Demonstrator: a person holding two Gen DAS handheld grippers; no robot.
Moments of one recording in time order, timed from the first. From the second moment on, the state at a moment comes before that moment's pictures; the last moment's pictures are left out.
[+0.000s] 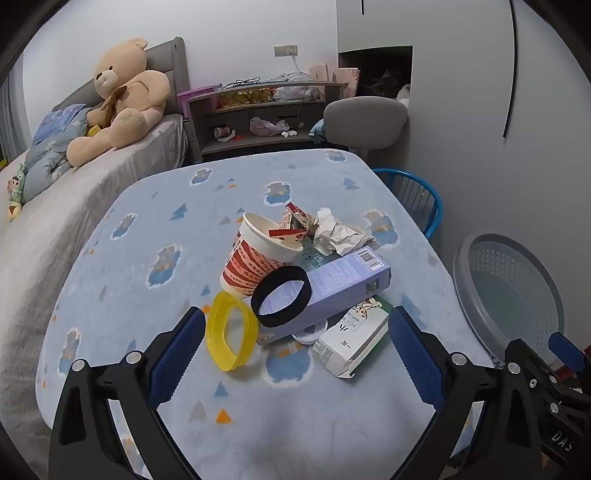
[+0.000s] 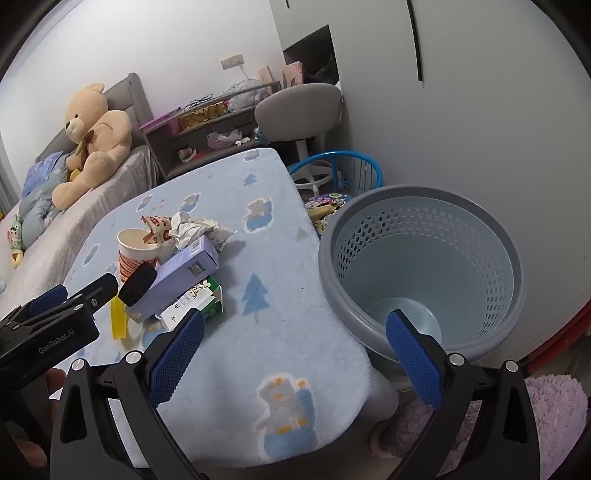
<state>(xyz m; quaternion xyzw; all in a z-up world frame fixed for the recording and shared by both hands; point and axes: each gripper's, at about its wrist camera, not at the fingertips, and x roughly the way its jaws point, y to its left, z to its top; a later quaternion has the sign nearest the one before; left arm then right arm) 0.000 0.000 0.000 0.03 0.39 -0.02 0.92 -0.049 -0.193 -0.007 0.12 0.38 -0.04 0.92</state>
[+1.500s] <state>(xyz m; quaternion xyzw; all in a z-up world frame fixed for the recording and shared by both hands) -0.031 0.009 0.014 0.03 0.37 -0.01 0.93 -0.080 -0.181 0.010 0.12 0.35 -0.04 0.93</state>
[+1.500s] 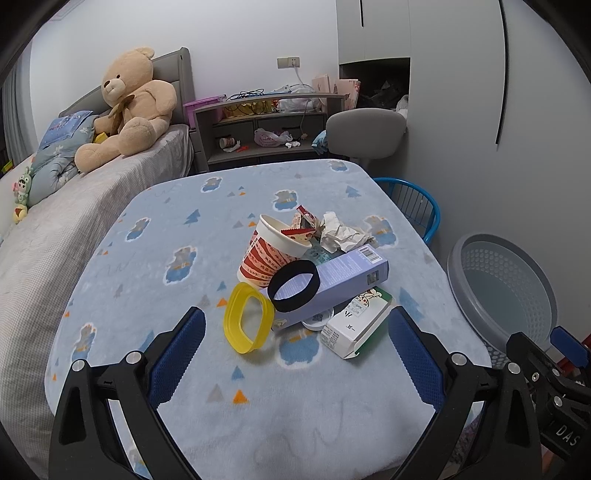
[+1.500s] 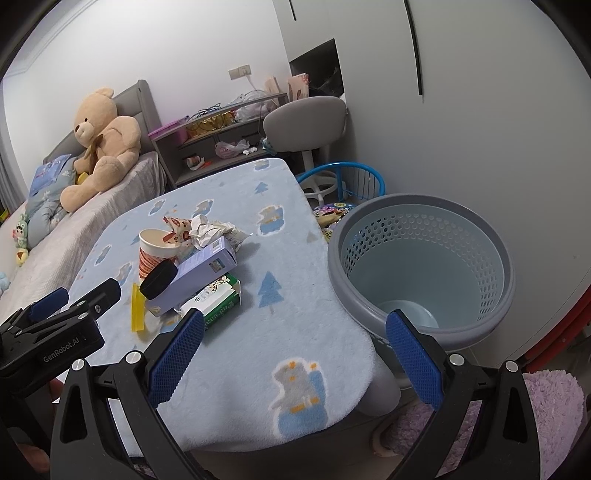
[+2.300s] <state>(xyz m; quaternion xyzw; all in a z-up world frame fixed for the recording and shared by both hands) -0.032 0.009 0.014 0.03 0.37 -0.01 0.93 -0.080 -0.180 0.010 0.12 0.35 -0.04 0.93</state>
